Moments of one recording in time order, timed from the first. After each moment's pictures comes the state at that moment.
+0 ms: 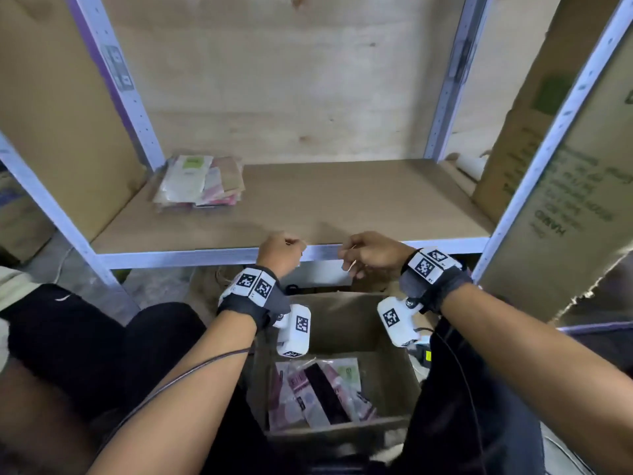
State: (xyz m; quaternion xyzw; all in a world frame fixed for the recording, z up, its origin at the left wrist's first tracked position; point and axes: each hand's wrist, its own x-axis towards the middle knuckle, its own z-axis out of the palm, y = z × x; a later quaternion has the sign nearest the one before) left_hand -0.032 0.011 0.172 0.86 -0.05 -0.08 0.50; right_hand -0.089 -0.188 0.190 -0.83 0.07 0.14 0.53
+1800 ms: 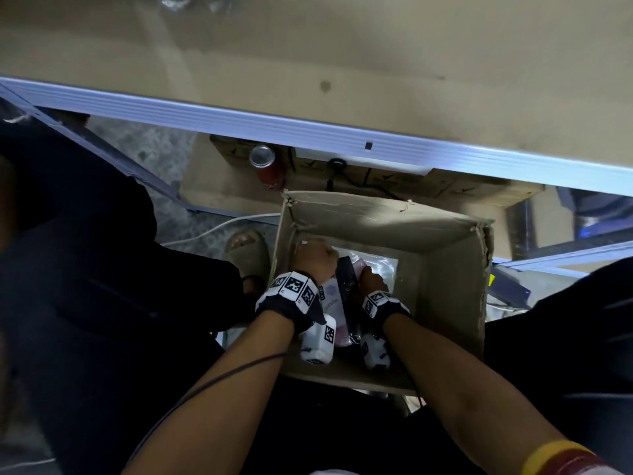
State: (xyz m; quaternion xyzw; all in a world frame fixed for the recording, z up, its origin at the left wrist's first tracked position) left_hand -0.039 0.013 -0.080 0.88 0.10 -0.34 0.33; right_hand -0.097 -0.125 -0.159 -0.84 0.22 0.38 0.31
